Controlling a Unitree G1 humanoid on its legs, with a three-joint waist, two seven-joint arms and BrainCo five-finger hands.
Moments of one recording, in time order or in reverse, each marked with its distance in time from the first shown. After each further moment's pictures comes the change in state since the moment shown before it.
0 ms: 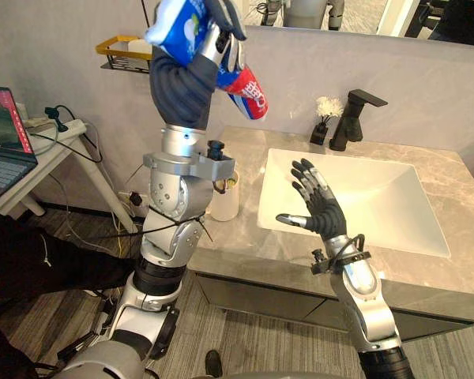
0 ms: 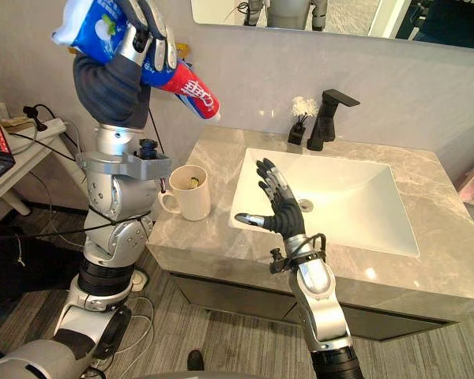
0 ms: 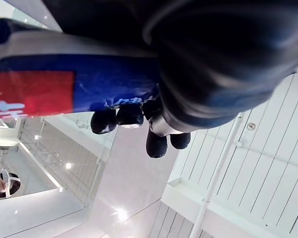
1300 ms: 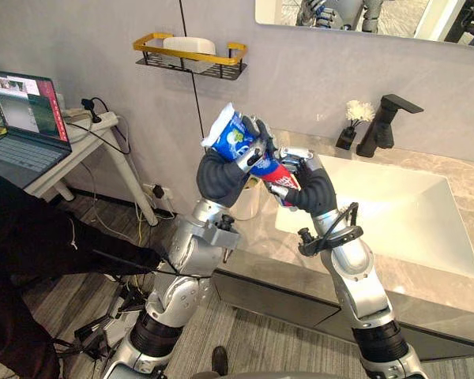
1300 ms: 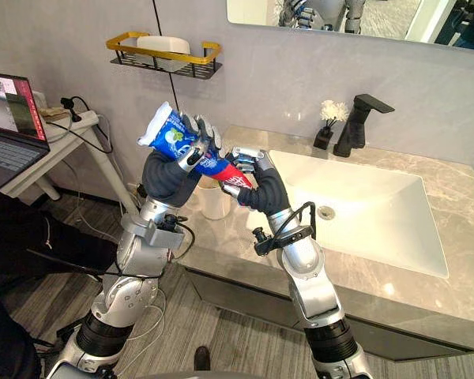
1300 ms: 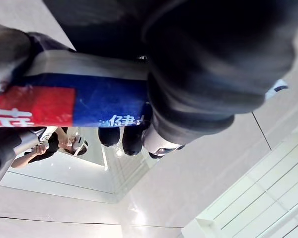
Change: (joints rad) left arm 0.360 0.007 -0.187 -0.101 -0.434 0.084 -0.129; right arm -0.219 -0.025 0.129 -0.093 -0.147 -0.047 -0.014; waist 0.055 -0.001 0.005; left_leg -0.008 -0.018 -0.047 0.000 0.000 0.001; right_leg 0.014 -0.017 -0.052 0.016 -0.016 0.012
